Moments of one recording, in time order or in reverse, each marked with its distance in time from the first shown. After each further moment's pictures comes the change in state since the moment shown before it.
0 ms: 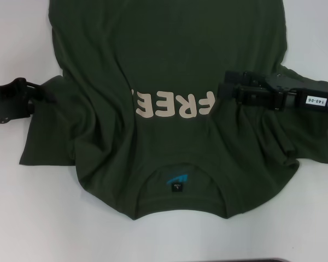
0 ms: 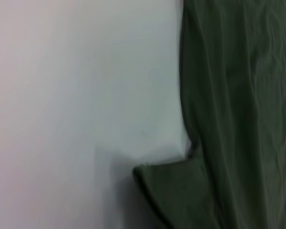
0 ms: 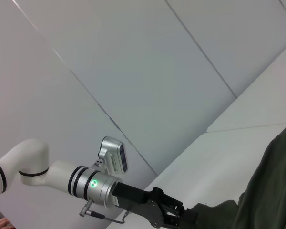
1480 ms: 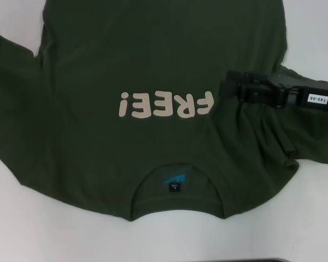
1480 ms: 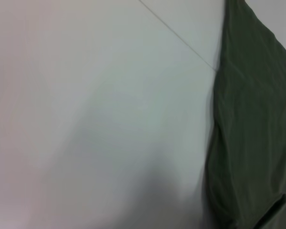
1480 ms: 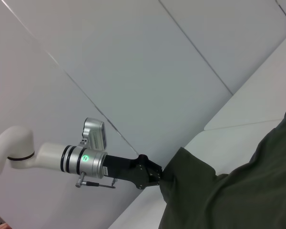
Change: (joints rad) left arm -0.016 0.145 -0.019 -0.017 0.020 -0.067 -0.064; right arm 0.001 -0.006 0.000 0.000 0.000 0.002 0.038
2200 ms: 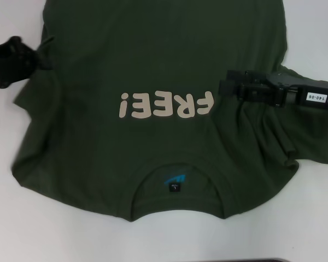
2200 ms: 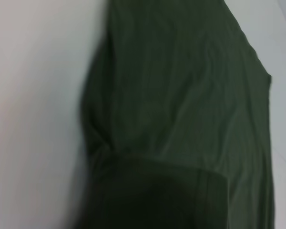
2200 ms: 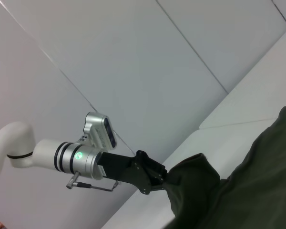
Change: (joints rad) left arm -0.067 -0.130 -0.077 -0.056 -0.008 0.184 -0.009; right arm 0.004 -0.003 -0.008 0.000 -0.001 0.018 0.001
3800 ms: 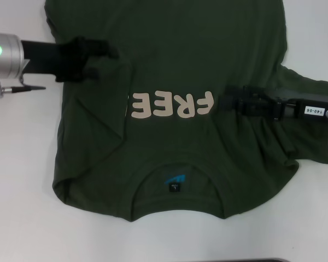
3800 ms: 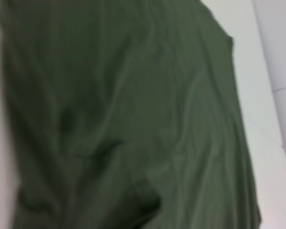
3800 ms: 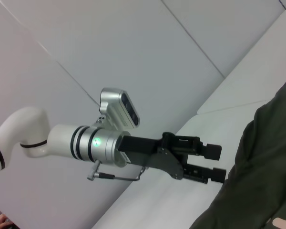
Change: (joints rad) left arm -0.073 -0.103 0.106 0.068 -0.066 -0.145 0.103; right arm -0.017 0.007 0.003 0.014 -0.038 -0.004 0.001
